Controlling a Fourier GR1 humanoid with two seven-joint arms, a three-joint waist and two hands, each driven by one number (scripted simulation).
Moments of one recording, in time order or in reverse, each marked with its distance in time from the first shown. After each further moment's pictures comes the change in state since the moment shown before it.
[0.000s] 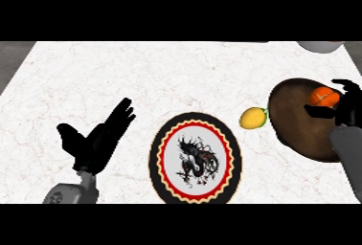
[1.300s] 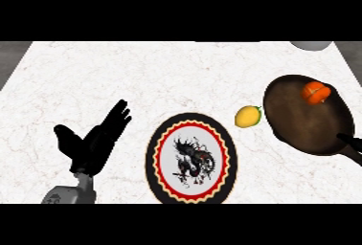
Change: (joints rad) left arm 0.019 -0.010 0.031 0.003 -0.014 -0.008 0.002; right arm 0.204 -0.118 -0.380 0.058 -0.602 0.716 -0.676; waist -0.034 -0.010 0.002
